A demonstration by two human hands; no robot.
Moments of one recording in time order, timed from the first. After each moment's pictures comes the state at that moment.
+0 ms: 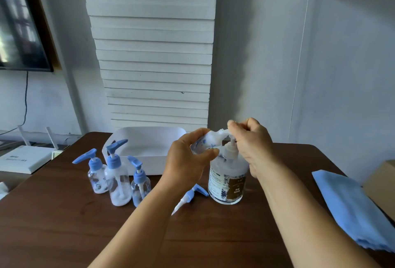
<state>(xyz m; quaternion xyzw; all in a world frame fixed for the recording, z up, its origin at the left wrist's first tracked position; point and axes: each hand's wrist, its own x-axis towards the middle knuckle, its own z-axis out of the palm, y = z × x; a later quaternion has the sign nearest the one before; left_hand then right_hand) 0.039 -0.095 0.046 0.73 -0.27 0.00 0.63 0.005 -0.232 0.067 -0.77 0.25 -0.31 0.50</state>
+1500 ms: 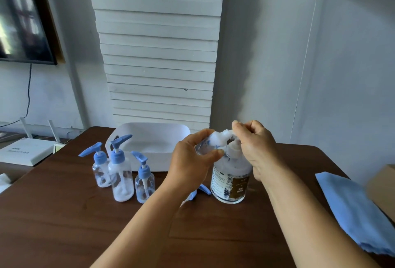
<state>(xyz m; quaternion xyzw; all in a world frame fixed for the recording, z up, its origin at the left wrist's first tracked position) 0.036 -0.095 0.043 0.70 -0.26 -0.03 0.66 0.000 -0.226 0.068 -0.76 0.24 -0.30 0.53</state>
